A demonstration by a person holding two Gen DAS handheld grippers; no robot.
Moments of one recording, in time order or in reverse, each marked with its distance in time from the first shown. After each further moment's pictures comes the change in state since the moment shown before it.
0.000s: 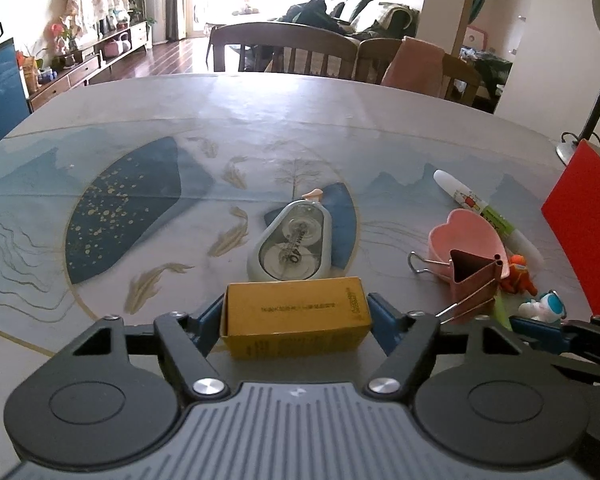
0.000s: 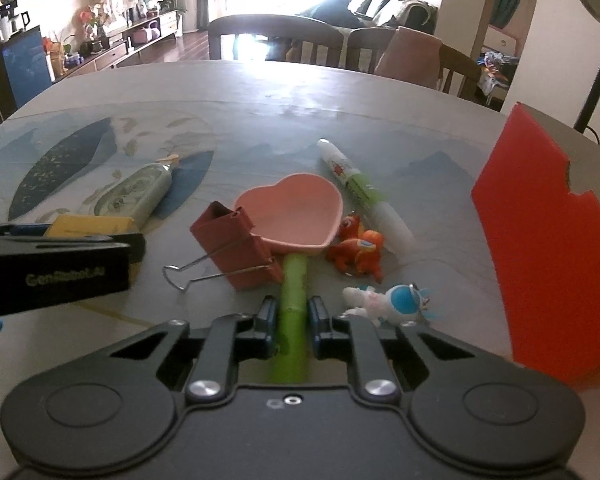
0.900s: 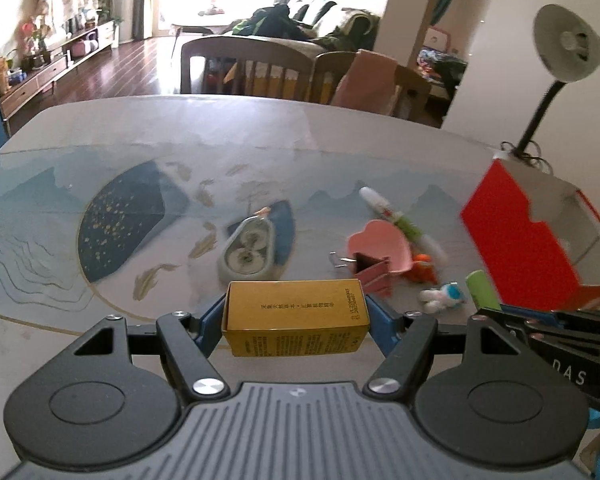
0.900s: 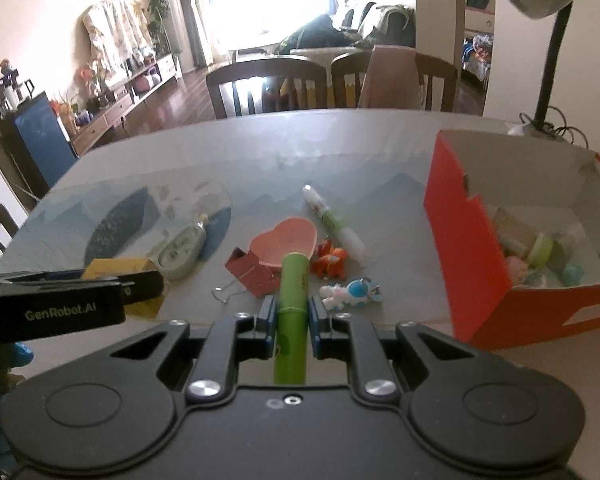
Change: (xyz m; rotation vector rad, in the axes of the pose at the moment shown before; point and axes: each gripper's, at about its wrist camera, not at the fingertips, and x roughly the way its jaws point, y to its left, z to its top) left arm -0.091 -0.010 0.014 0.021 0.011 -0.138; right arm -0.119 -0.040 0.007 0.161 -0.065 0.109
